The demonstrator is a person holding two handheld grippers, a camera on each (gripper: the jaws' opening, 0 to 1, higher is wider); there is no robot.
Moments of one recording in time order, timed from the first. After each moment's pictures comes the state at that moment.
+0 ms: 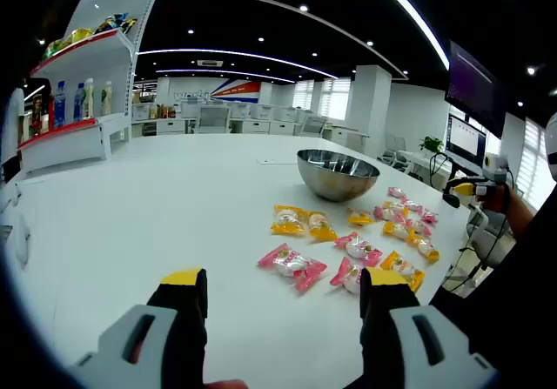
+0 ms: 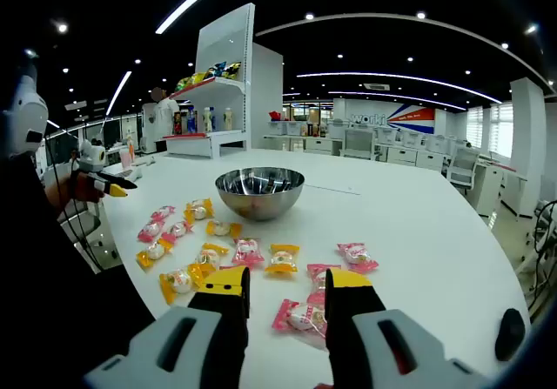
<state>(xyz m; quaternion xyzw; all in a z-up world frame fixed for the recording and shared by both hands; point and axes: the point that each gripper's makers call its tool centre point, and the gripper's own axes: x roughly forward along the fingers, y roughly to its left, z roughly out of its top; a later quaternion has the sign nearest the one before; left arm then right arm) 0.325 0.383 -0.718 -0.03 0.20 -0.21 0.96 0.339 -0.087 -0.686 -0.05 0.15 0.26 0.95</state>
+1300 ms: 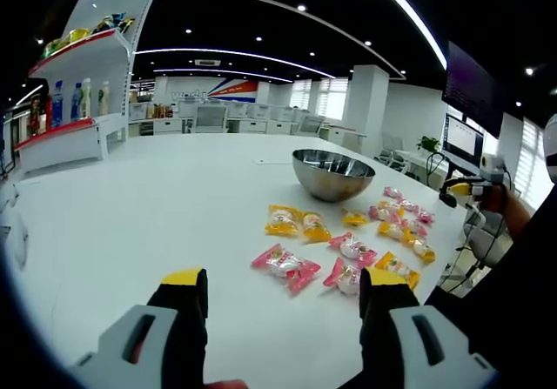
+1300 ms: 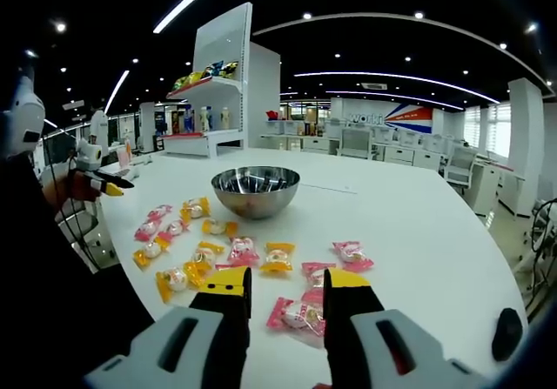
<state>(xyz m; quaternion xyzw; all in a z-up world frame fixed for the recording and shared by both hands) 0.323 0.376 -0.716 -0.03 0.20 -0.22 0.95 0.341 -0.094 -0.686 -0.05 0.15 0.25 0.95</state>
